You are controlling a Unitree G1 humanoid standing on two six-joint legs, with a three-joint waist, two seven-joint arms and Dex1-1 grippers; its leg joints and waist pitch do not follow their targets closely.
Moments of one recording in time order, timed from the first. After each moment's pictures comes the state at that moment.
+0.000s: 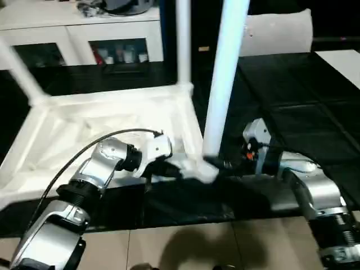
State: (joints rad) left arm -0.64 0.39 -0.35 0.65 0.02 0.00 -1.33; right arm -0.37 -0.42 0.10 0.22 0.25 0.26 1.07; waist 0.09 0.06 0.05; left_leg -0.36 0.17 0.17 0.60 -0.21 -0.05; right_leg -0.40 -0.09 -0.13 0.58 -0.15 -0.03
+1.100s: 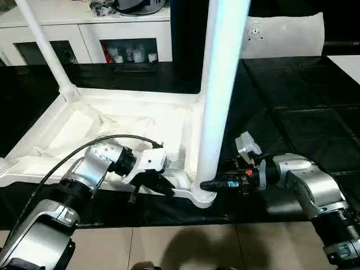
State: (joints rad) left arm -0.64 0.45 -0.41 0.65 0.02 -0.10 -1.50; right arm -0.41 -0.45 0.21 0.23 0.35 0.36 1.36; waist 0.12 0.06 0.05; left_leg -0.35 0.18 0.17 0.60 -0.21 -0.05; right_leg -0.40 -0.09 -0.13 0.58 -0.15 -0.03
